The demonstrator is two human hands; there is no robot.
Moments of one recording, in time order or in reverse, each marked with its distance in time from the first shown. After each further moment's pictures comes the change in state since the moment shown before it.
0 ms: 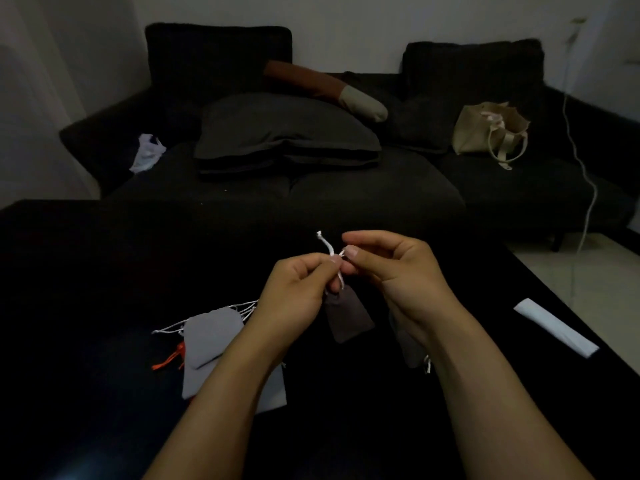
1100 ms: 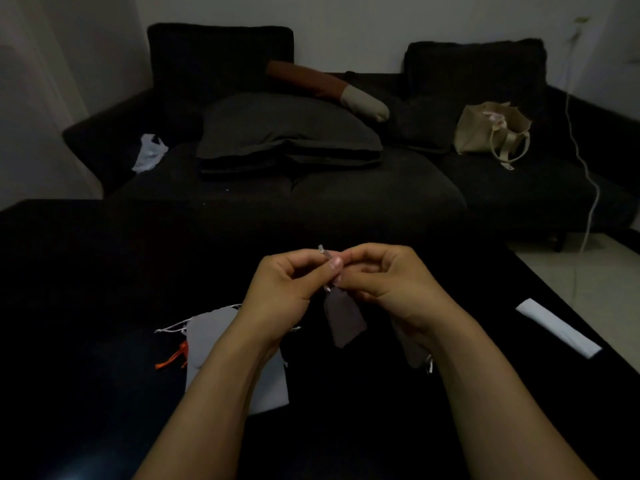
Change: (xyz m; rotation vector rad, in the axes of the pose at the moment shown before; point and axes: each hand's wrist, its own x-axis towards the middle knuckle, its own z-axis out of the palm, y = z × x) left_hand 0.002 -0.005 -0.017 -0.061 -0.036 0.078; right_hand -0.006 -0.003 0.000 -0.197 -0.167 0.100
